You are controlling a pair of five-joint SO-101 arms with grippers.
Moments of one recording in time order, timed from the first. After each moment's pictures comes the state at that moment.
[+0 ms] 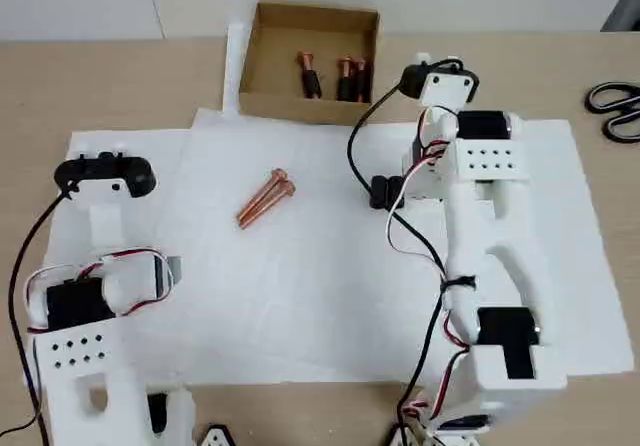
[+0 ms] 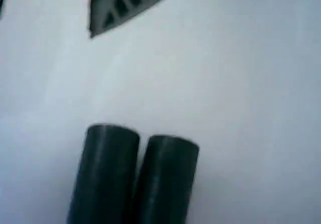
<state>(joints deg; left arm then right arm) -16.8 -51.6 48.5 80.0 -3.1 -4.3 7.4 -2.5 79.6 1.5</state>
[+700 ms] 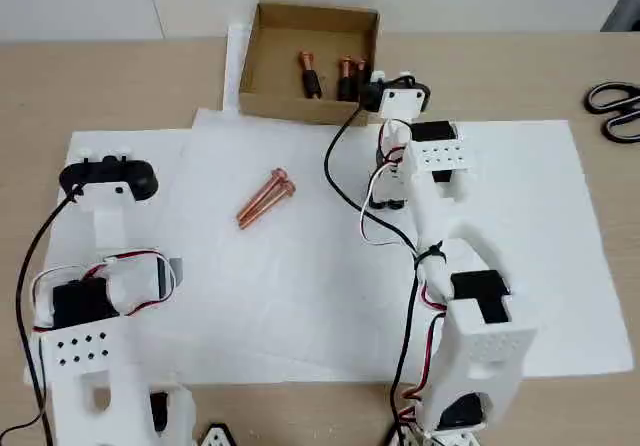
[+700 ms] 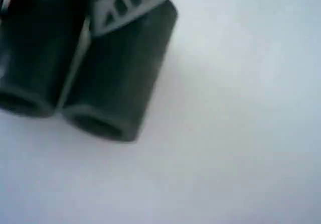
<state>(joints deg) -16.8 -51.6 51.2 77.8 -3.1 -9.1 21.3 -2.6 66.7 1.5</state>
